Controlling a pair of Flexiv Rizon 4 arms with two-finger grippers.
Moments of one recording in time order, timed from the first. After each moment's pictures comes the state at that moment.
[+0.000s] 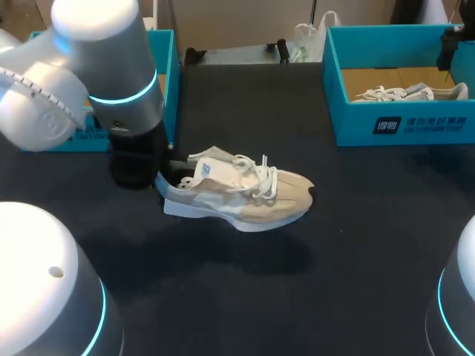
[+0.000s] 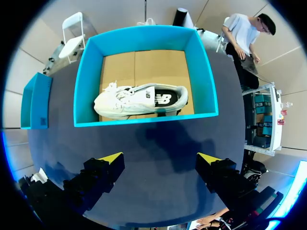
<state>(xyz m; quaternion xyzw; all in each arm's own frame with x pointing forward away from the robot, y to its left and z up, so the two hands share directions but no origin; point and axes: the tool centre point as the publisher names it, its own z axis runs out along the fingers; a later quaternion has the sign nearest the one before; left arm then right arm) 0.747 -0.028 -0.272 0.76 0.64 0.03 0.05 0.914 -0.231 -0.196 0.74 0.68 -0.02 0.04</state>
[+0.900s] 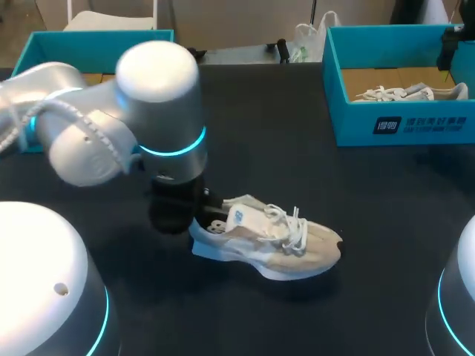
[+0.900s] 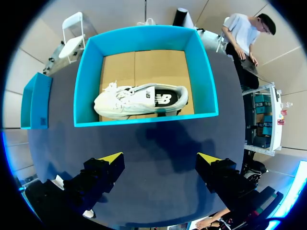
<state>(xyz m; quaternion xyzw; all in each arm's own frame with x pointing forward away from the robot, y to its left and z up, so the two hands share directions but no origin) 0.700 -0.084 -0.347 0.79 0.62 0.02 0.01 0.914 -0.231 -0.196 0.74 0.68 -0.02 0.04</state>
